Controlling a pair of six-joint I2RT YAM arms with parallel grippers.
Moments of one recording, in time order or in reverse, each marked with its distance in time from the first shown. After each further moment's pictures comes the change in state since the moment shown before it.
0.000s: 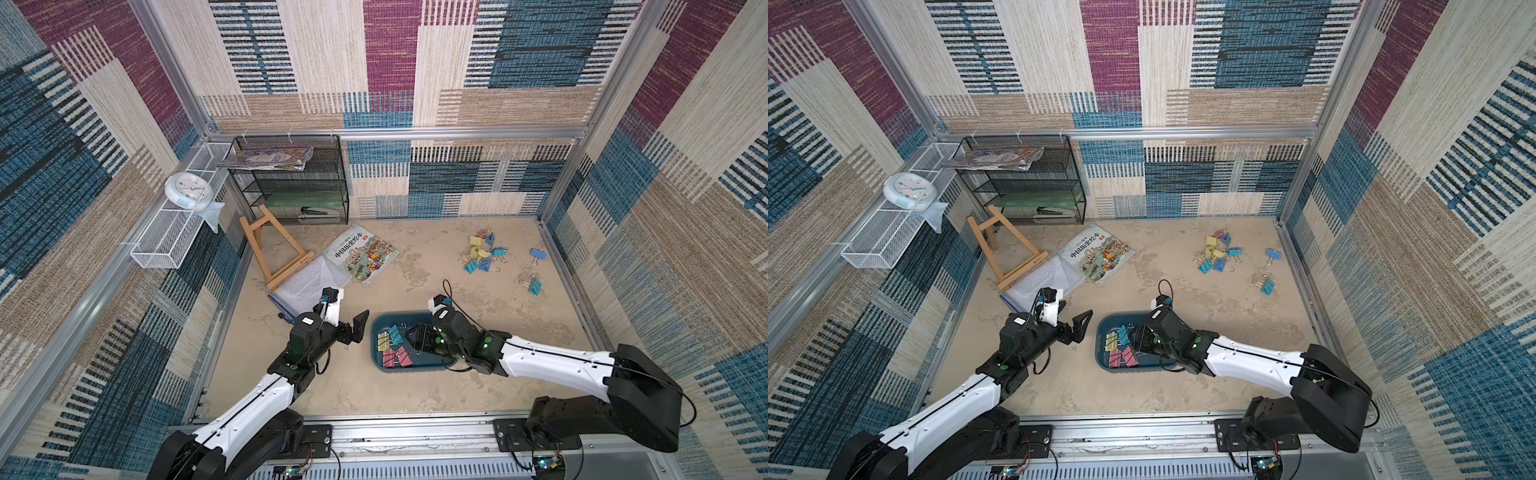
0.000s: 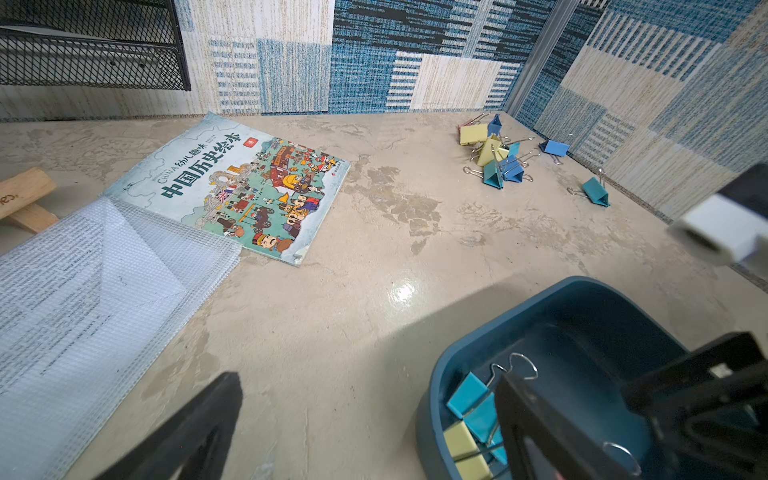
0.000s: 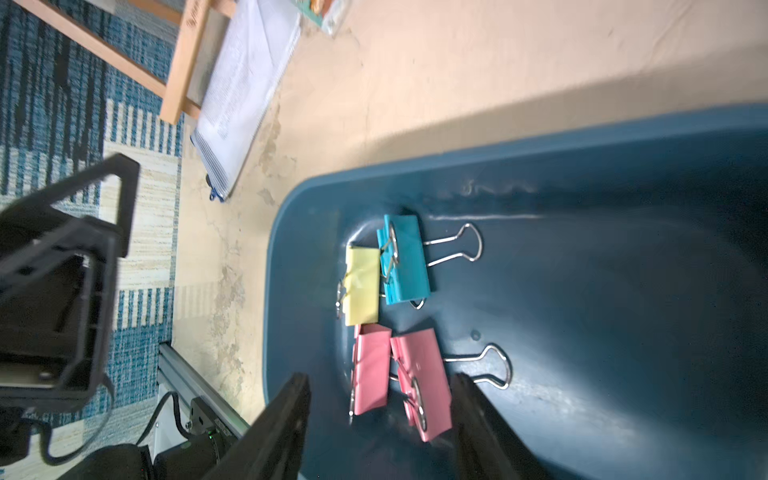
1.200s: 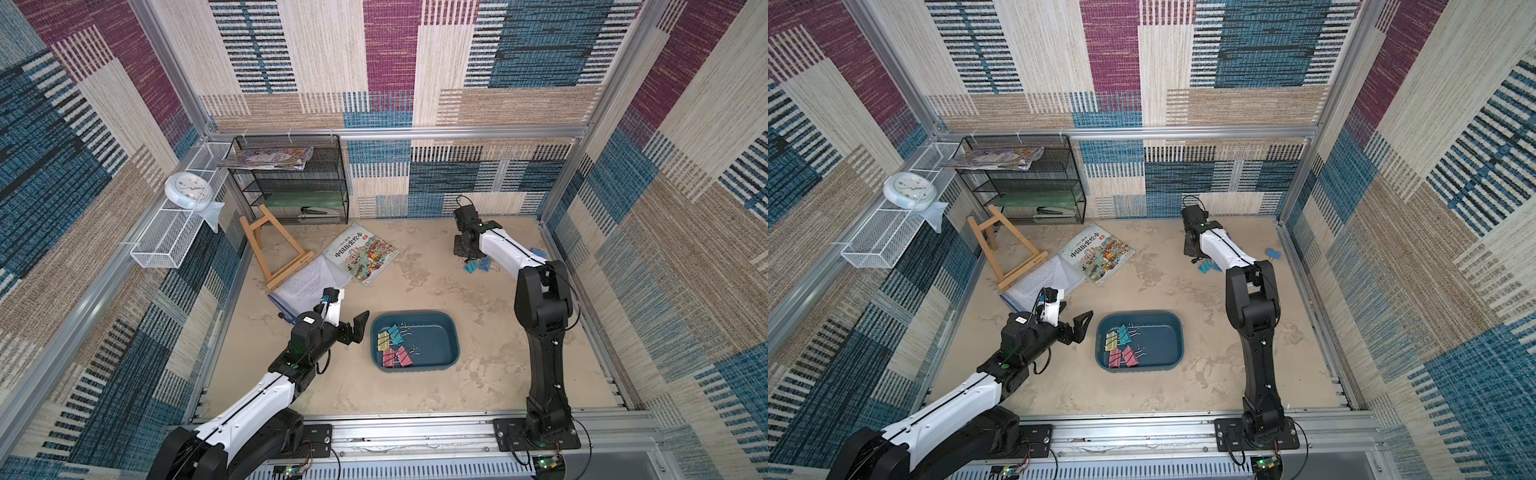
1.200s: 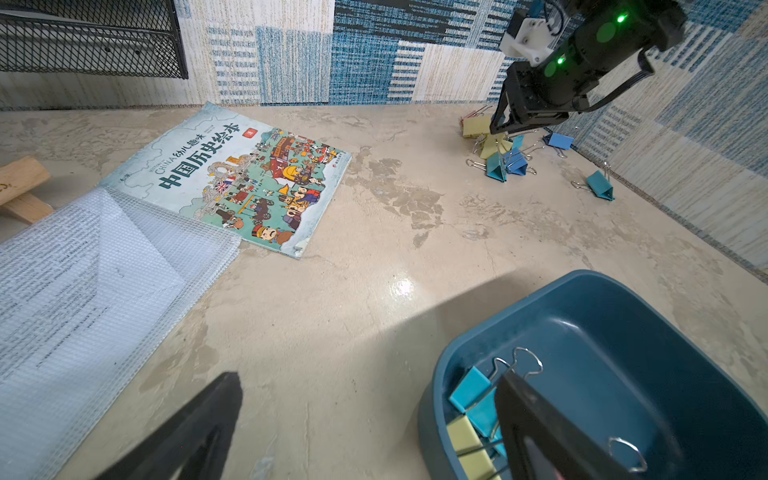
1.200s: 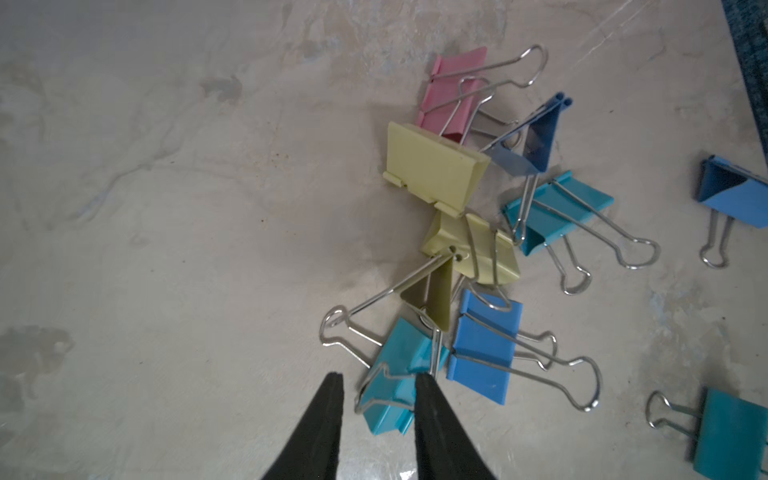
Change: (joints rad) left arm 0.000 0.016 0.000 -0.003 0.000 0.000; right arm -0.675 0.969 1.206 -0.634 0.266 -0.656
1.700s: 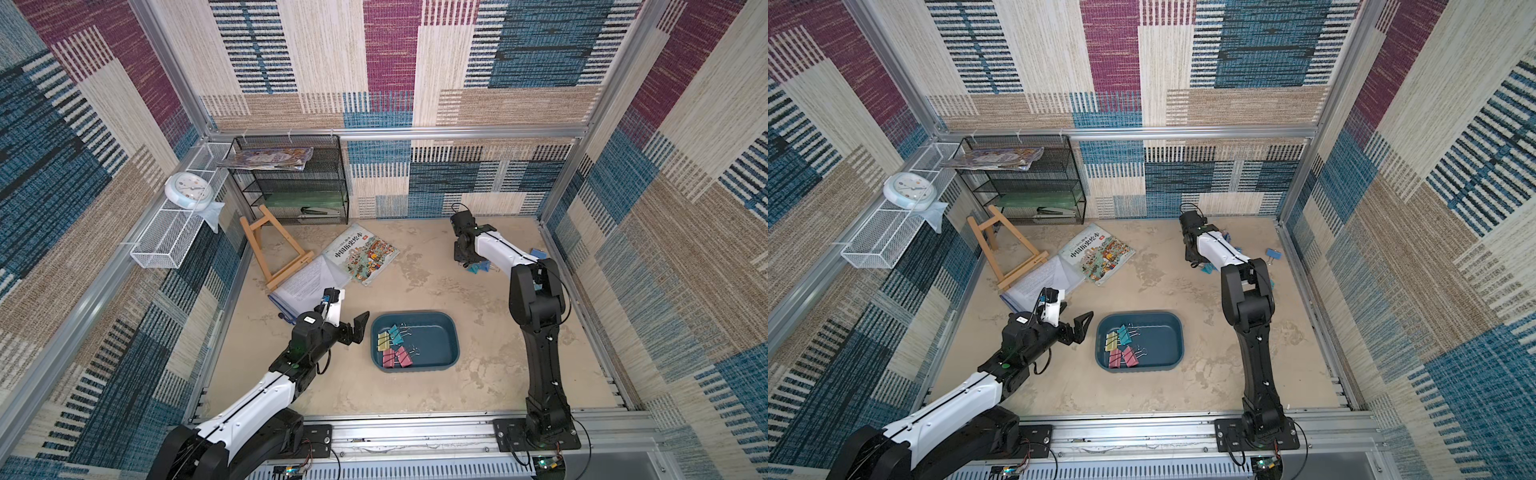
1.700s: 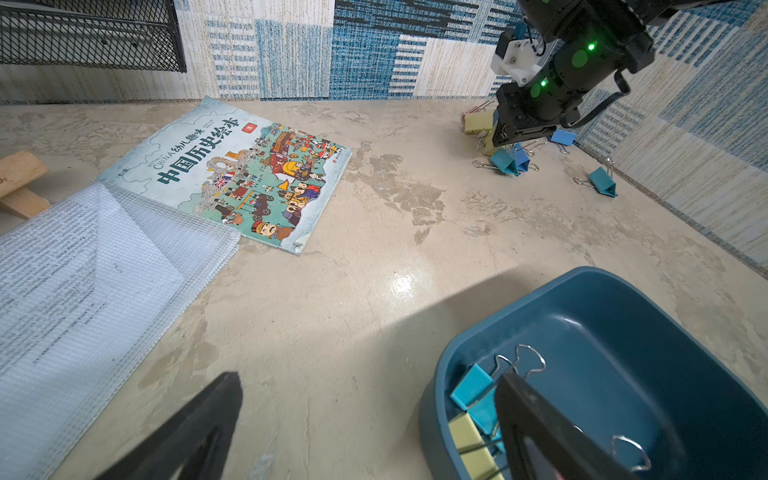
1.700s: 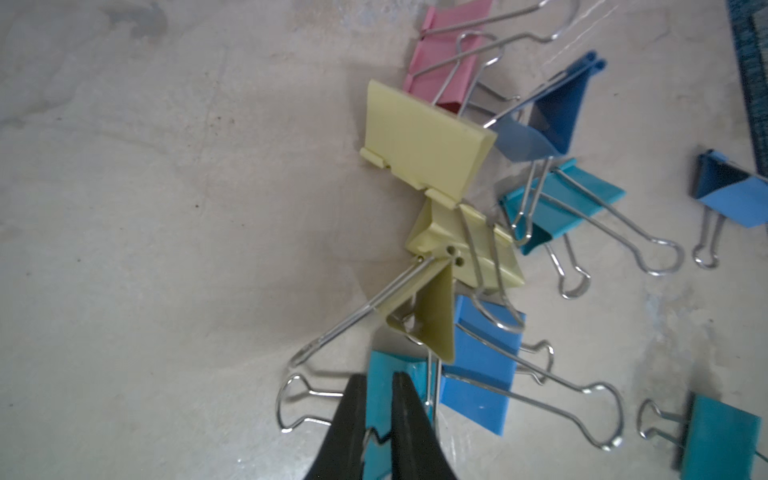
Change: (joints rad) left arm 0.000 0.012 0.001 0.000 0.000 0.000; right arm 0.010 0.022 -0.037 0.002 0.058 -0.019
